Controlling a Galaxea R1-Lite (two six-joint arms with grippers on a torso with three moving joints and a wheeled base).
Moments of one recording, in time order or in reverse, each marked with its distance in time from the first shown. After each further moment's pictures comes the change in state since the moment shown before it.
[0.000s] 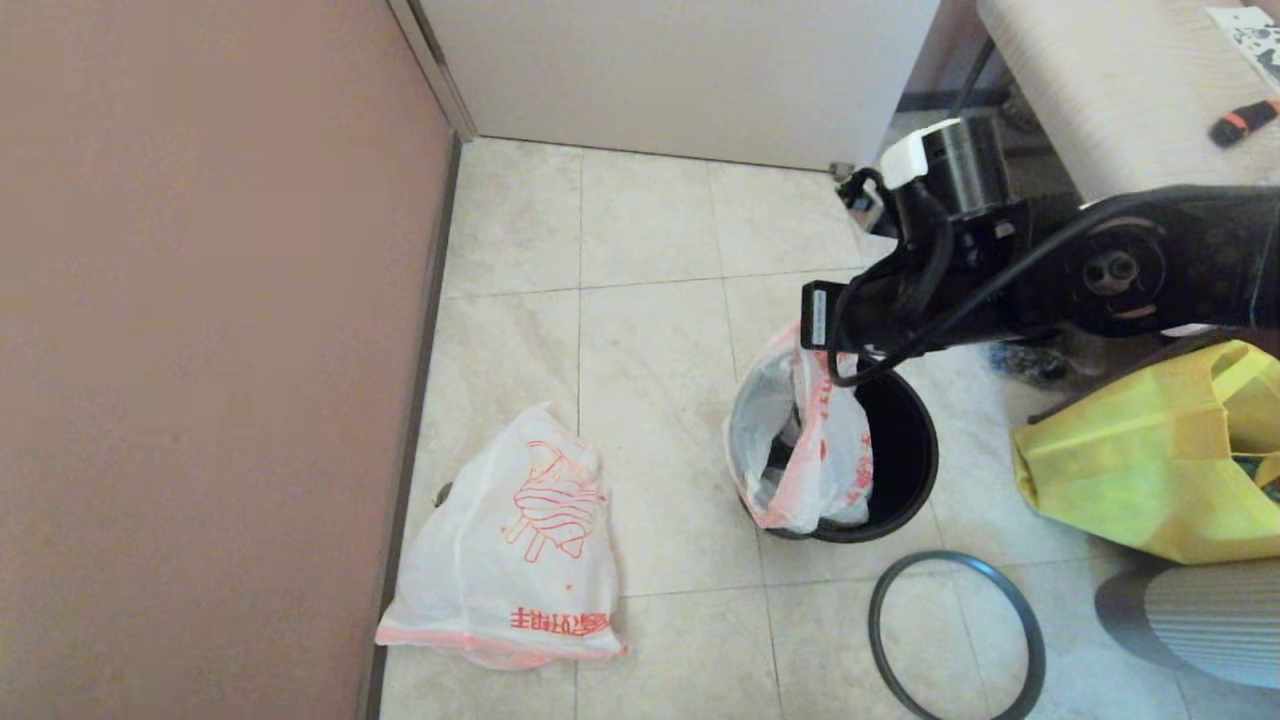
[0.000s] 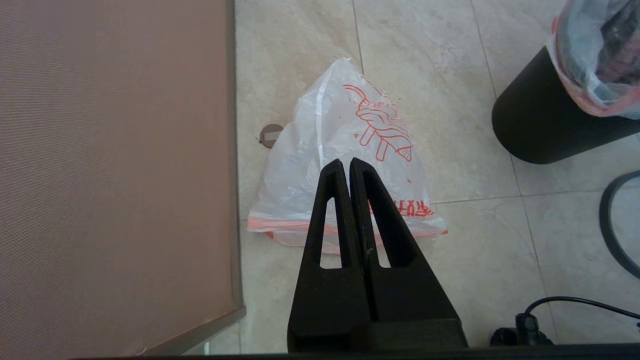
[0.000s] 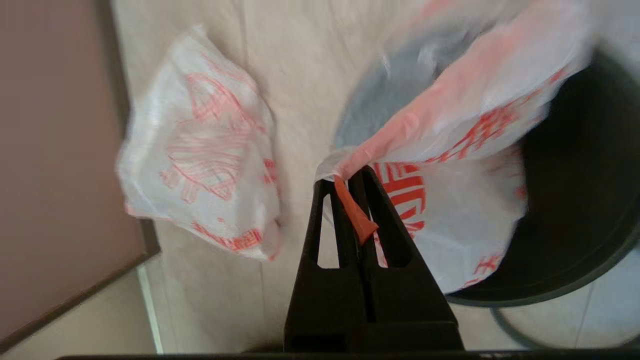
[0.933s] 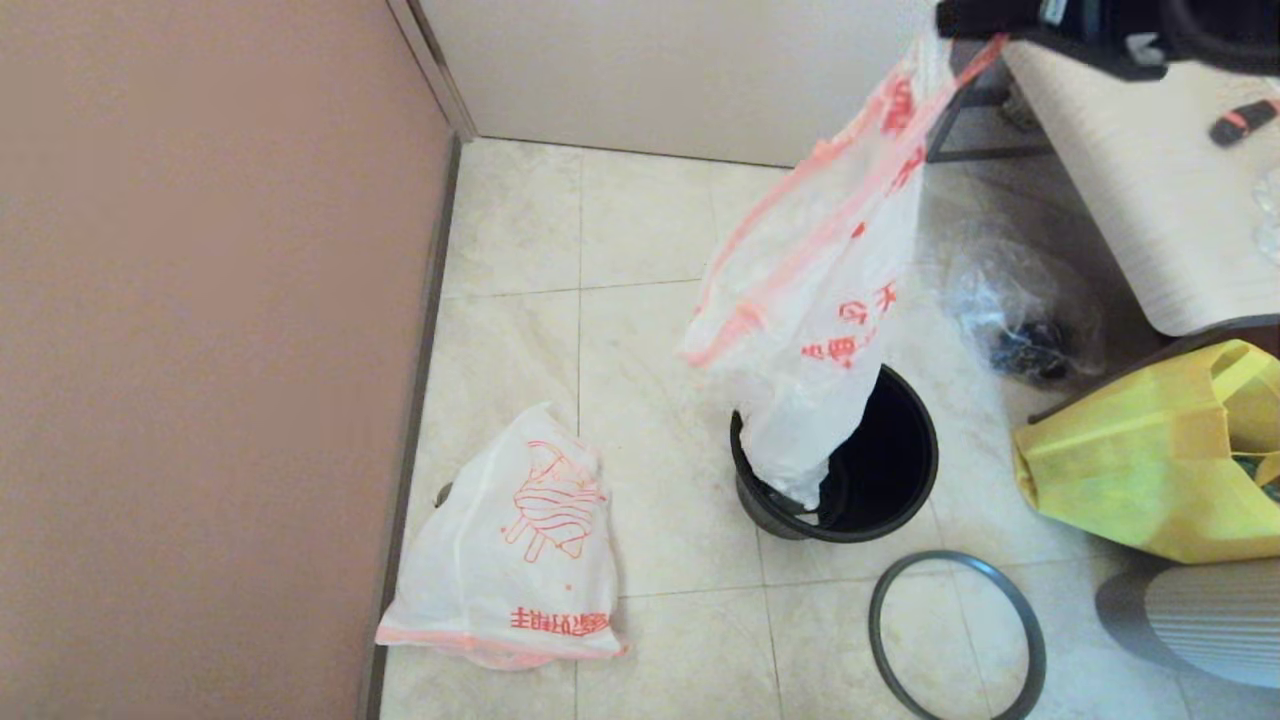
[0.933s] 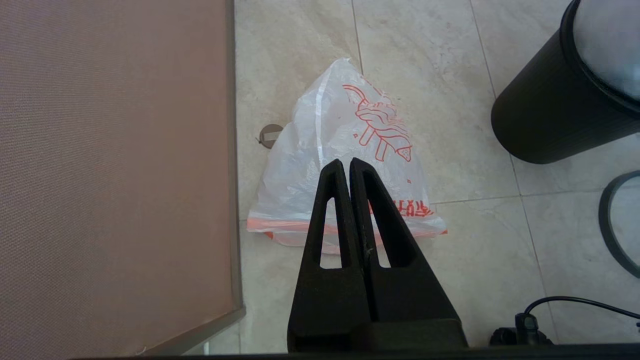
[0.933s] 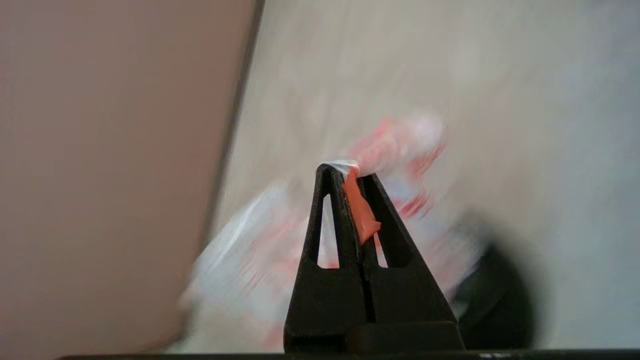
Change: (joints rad) left arm 0.000 0.000 0.000 0.000 0.000 0.000; right arm 0.077 -0.310 -0.225 0.038 -0.047 -0.197
